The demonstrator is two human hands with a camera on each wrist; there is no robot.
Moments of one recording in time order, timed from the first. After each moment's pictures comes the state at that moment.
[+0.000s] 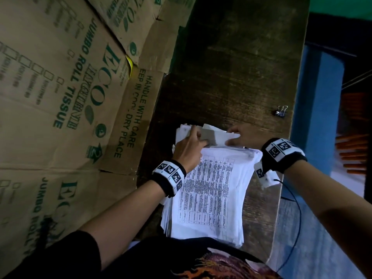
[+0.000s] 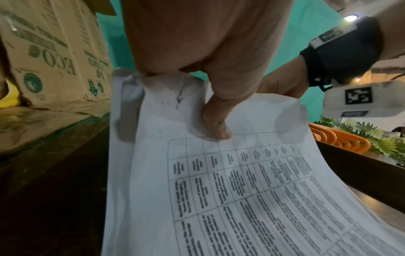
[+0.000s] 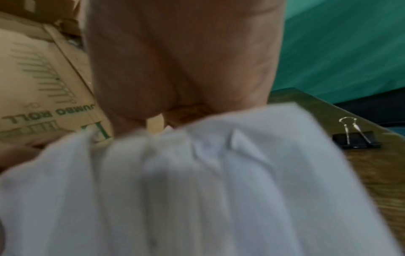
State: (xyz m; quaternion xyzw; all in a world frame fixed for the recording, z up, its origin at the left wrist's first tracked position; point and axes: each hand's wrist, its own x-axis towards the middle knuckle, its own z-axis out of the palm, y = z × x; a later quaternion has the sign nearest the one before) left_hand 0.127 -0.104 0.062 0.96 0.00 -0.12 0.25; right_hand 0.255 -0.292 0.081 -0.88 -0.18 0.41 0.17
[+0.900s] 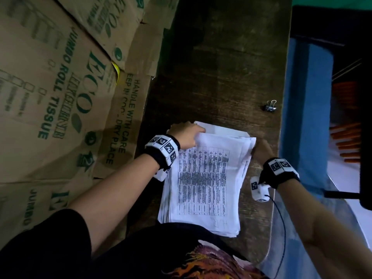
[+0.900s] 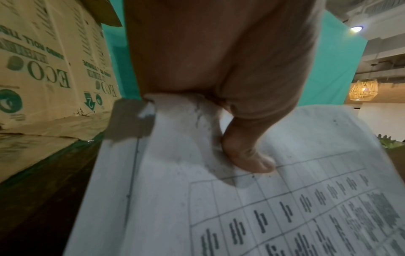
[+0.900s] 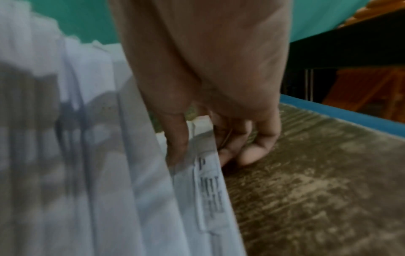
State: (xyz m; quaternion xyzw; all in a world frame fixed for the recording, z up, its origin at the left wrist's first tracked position) left_hand 0.195 -0.098 0.080 0.93 -0.09 -0.29 0.20; right_hand 0.225 -0.384 0.001 -0.89 0.11 0.30 0.32
